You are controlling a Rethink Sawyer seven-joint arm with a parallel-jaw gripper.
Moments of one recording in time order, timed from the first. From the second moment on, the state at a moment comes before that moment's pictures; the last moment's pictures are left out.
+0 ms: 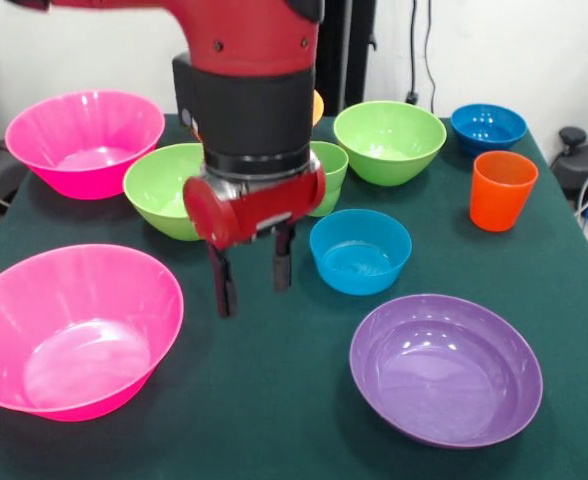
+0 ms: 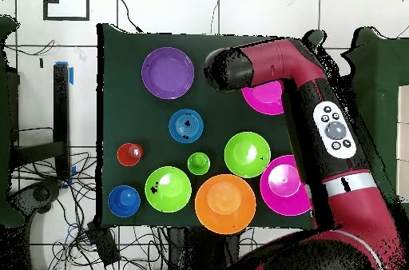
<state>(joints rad) -0.70 -0.48 0.81 1.28 -0.82 0.88 1.22</state>
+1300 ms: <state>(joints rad) -0.70 -0.51 0.82 1.25 -0.76 0.93 1.02</state>
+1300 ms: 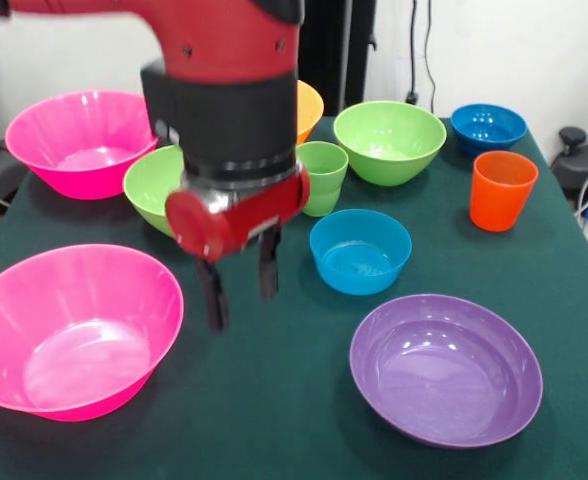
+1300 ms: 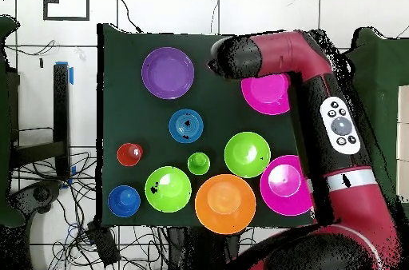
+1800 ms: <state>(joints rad) -0.71 -0.66 0.82 1.35 -0.68 0.99 1.02</state>
